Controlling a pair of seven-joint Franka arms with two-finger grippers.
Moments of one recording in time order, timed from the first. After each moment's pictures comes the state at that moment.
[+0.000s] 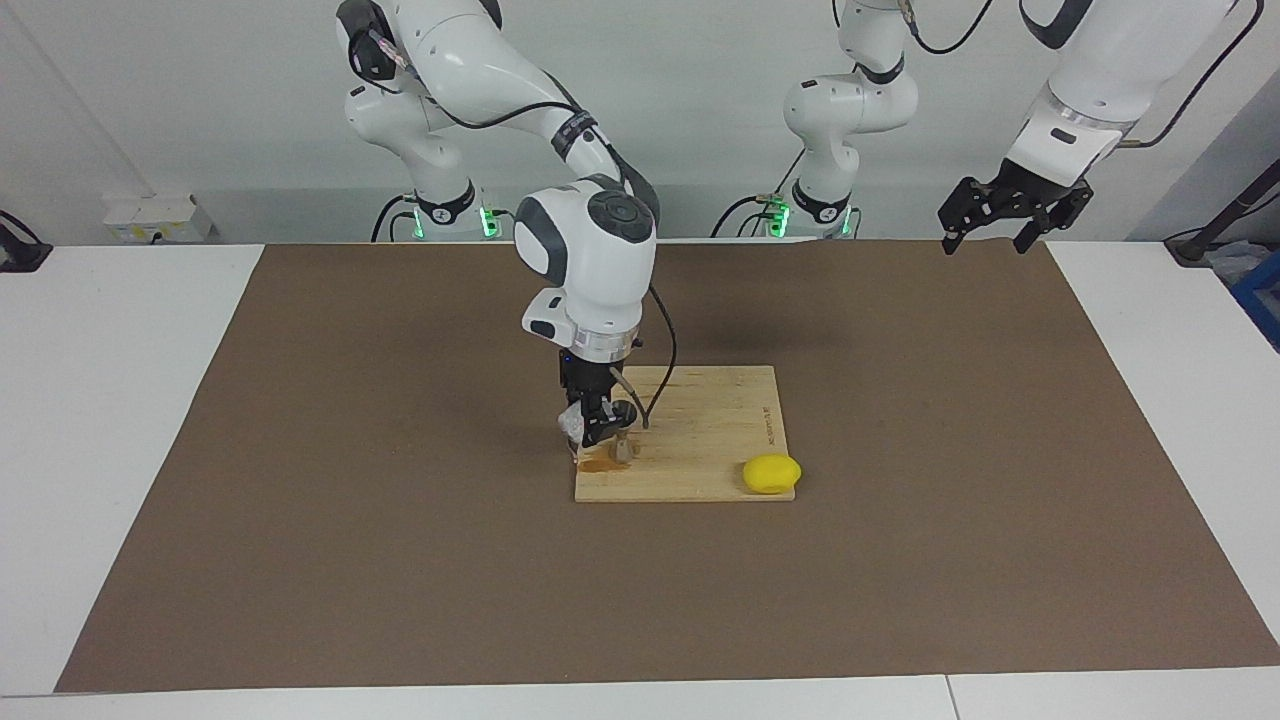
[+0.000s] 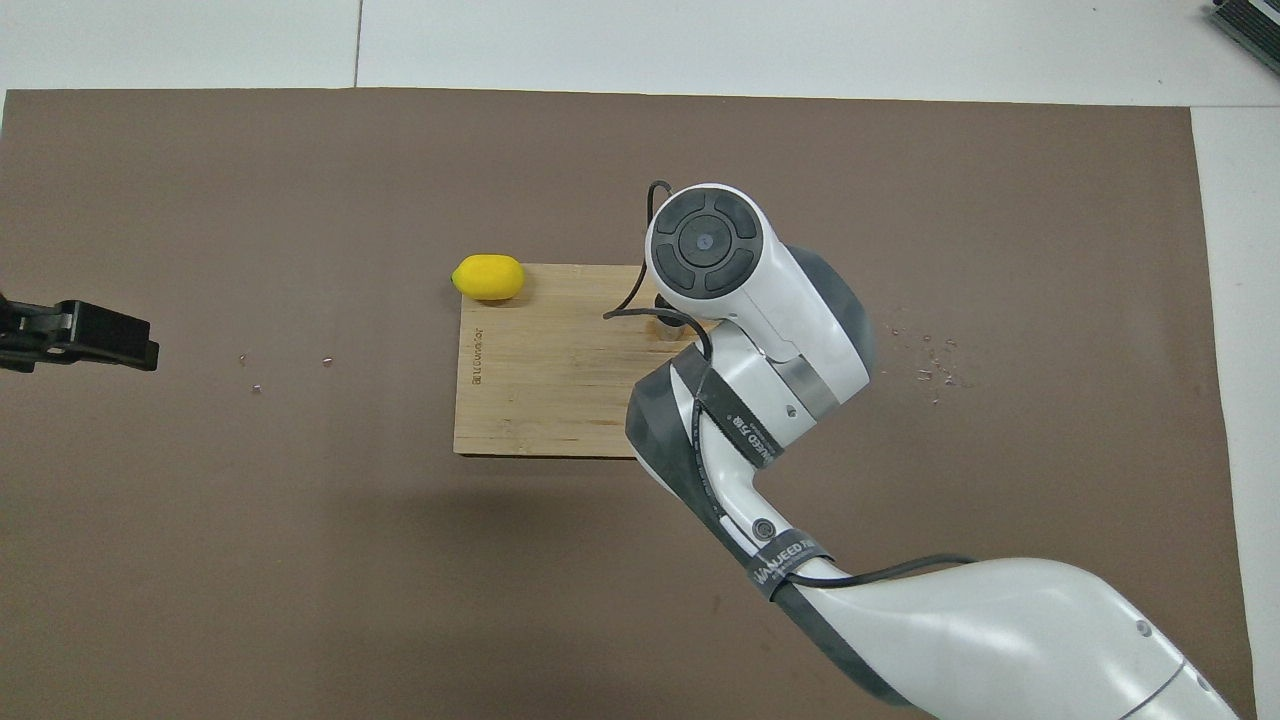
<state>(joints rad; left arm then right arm) 0.05 -0.07 -0.11 -1.60 -0.02 1.50 -0.01 0.46 0.47 0.07 -1.48 -0.30 2.01 1.78</state>
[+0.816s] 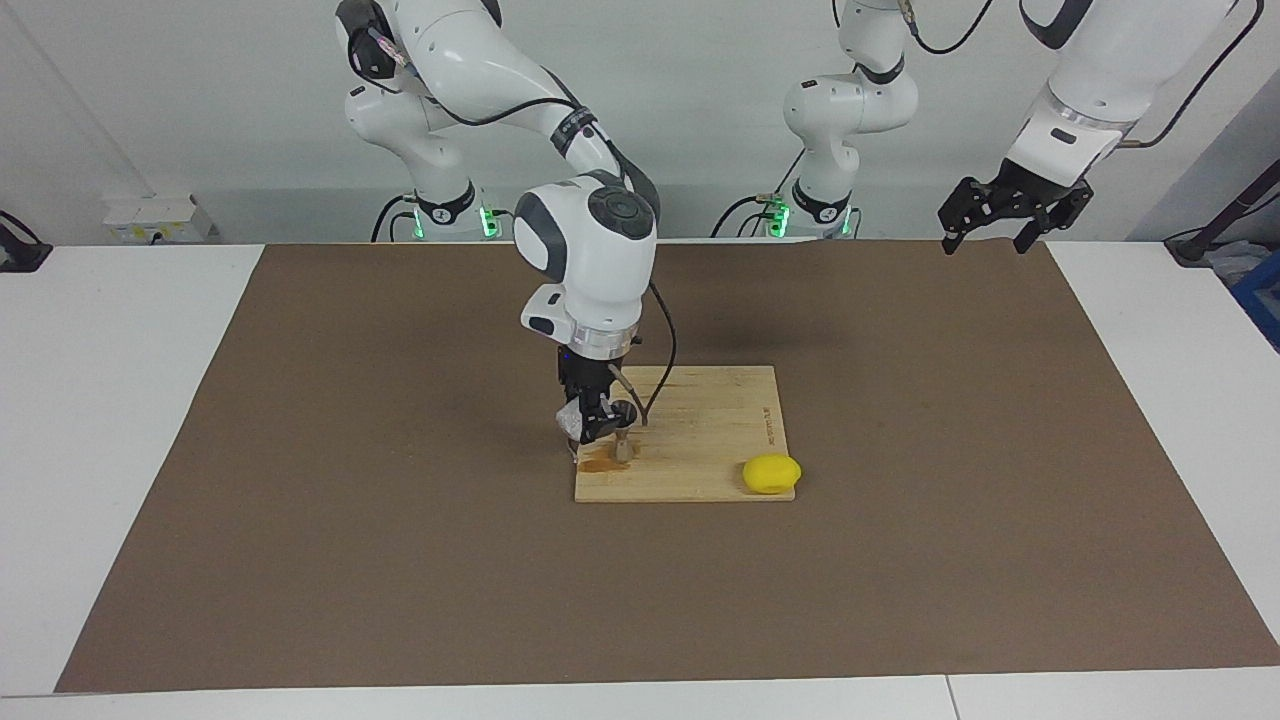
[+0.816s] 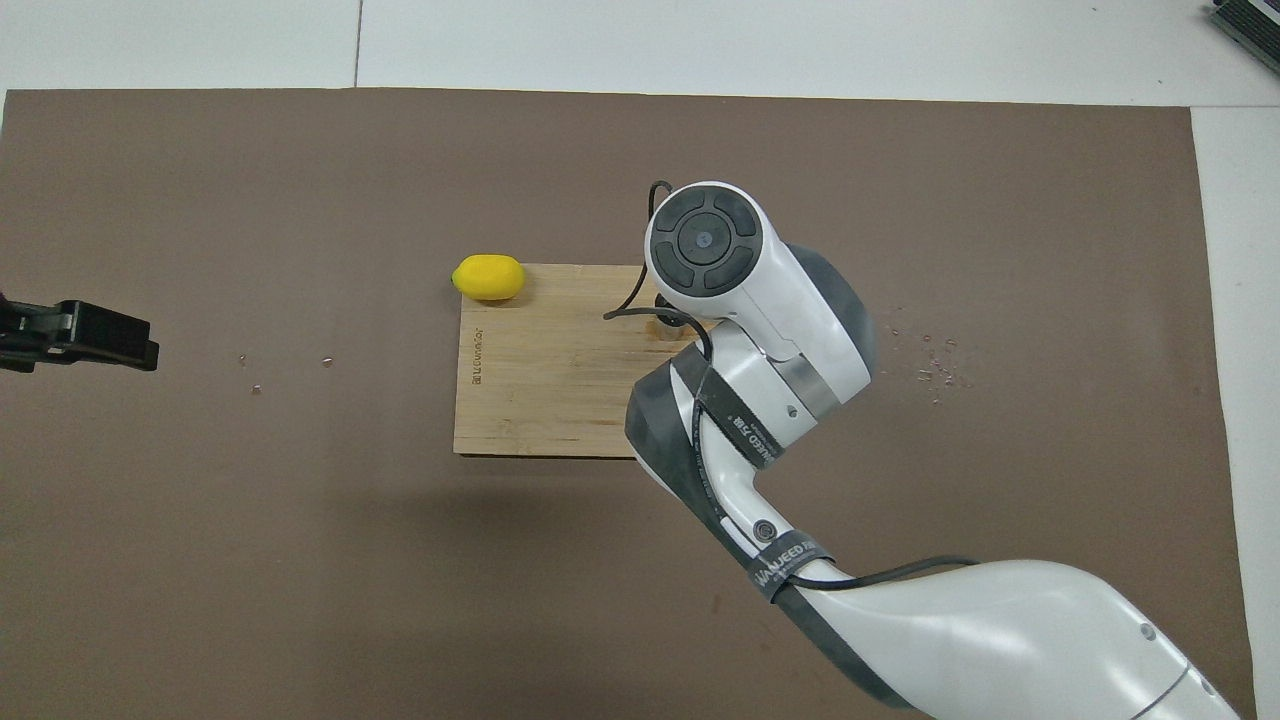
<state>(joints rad) 0.05 -0.07 -0.11 -1.60 -0.02 1.50 -0.01 0.46 0.47 0.07 -1.48 -0.30 1.98 1.78</state>
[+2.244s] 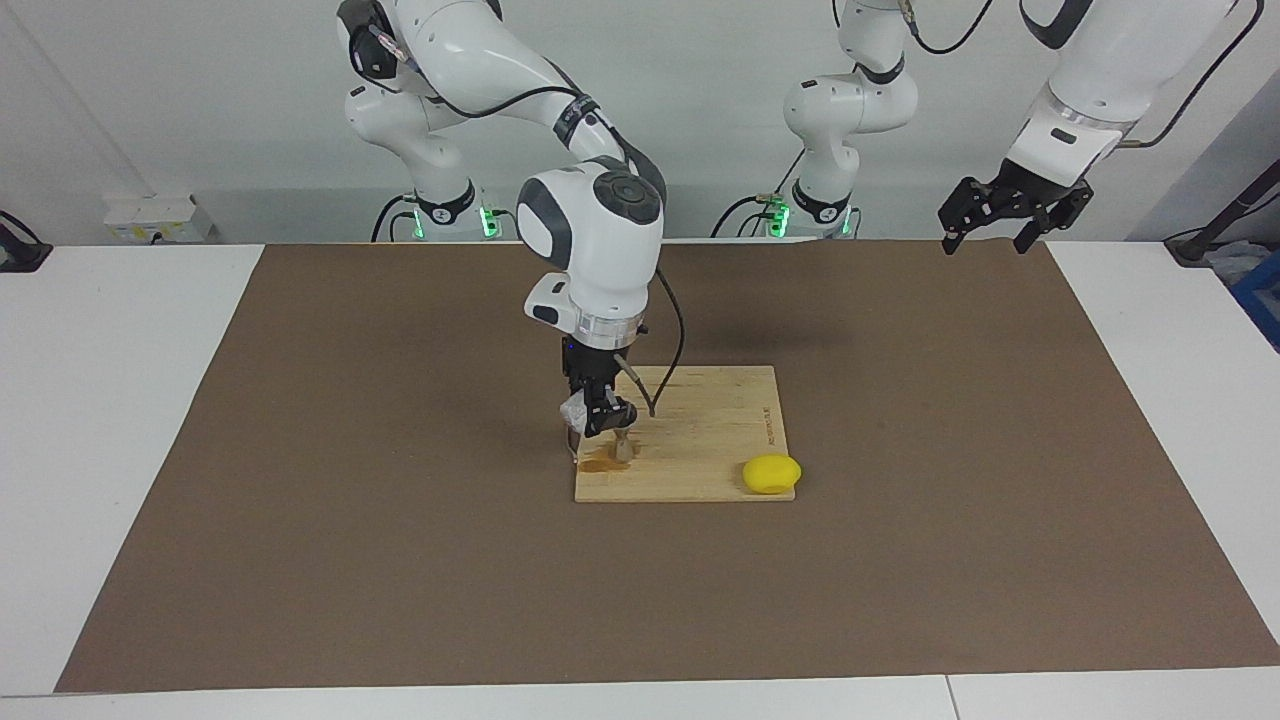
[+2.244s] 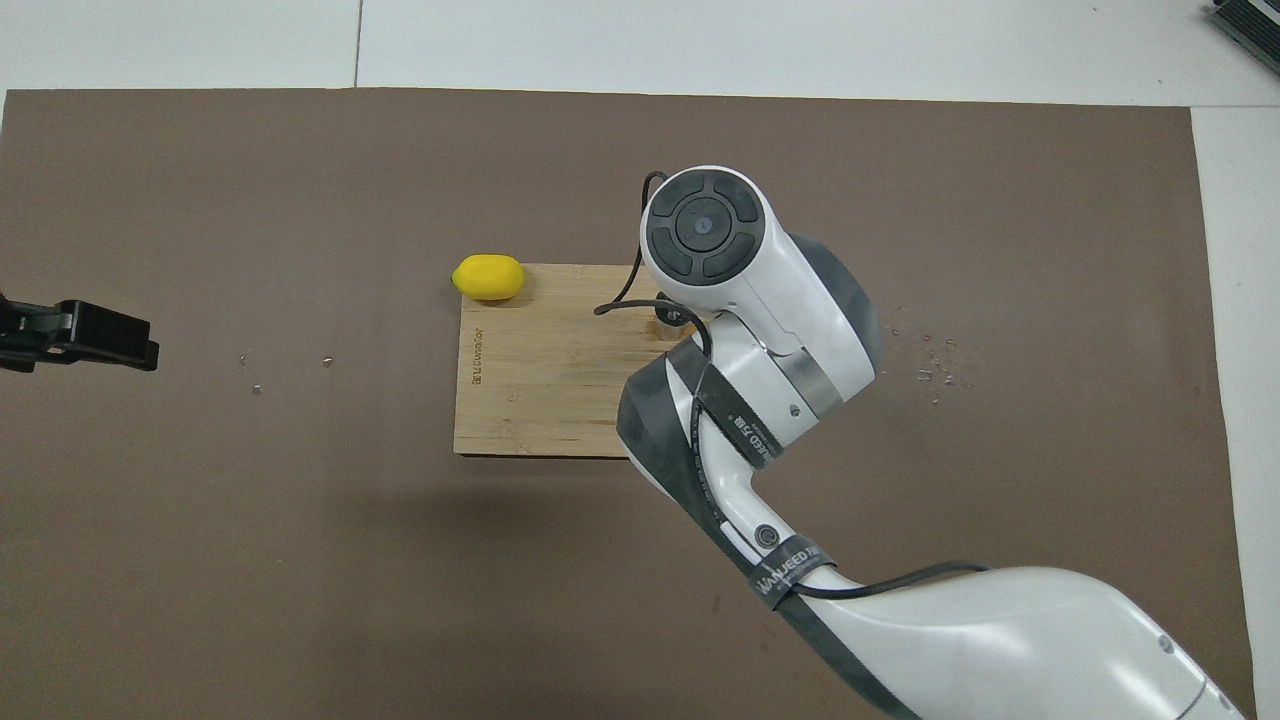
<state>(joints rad) 0.05 -0.07 -0.11 -1.60 -0.02 1.50 -0.01 0.45 0.47 0.08 -1.43 -0.27 1.94 1.78</state>
